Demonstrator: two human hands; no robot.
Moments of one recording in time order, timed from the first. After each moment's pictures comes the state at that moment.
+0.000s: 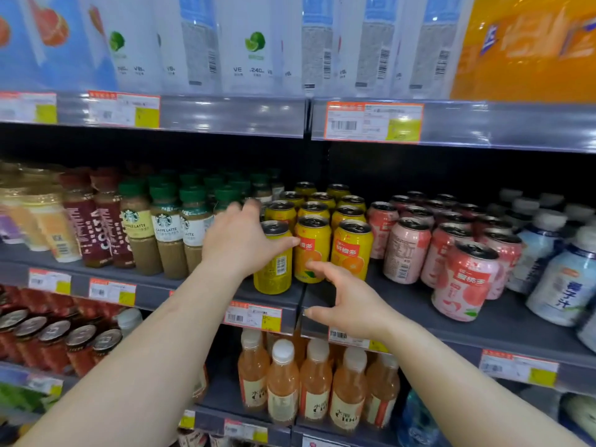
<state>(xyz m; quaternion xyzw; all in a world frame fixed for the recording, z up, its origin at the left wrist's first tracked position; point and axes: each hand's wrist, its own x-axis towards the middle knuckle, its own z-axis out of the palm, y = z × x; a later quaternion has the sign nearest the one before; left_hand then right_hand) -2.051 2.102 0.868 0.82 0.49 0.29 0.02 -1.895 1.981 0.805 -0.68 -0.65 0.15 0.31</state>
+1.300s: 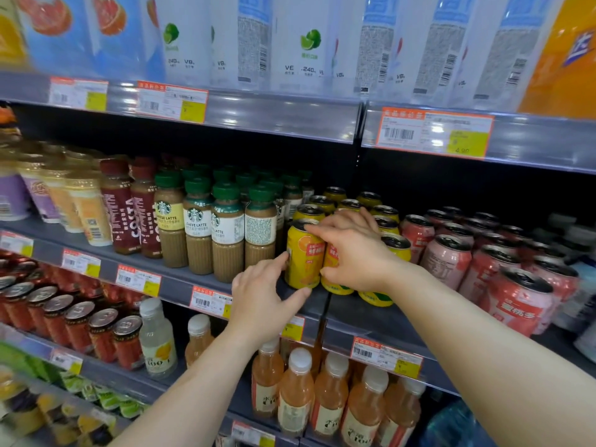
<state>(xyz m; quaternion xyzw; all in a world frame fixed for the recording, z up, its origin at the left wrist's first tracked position) -2.070 2.102 0.771 0.82 0.40 0.39 0.13 -1.900 2.048 0.871 -0.66 -0.73 -0.12 0.11</state>
